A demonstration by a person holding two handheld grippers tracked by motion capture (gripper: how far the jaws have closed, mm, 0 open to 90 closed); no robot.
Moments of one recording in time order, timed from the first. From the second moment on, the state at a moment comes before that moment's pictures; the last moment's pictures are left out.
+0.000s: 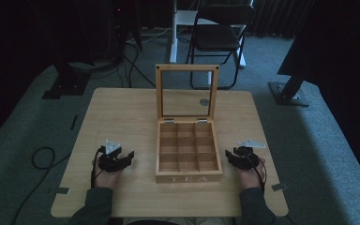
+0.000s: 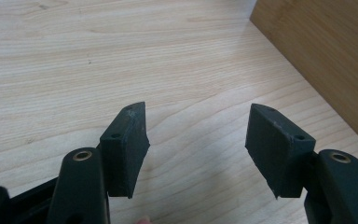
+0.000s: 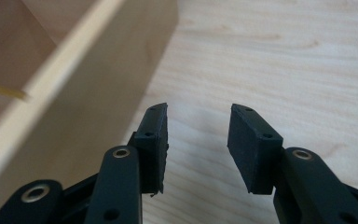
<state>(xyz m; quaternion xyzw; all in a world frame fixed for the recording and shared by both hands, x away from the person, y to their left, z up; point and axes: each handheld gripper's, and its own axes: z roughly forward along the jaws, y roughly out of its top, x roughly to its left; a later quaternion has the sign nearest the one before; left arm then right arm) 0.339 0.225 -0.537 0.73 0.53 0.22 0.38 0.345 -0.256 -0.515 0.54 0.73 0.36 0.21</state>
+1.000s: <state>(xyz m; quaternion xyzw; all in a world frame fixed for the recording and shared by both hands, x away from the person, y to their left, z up) 0.341 0.218 -0.544 0.76 0.52 0.25 0.32 0.379 -0.241 -0.461 0.51 0.75 0.38 0.20</state>
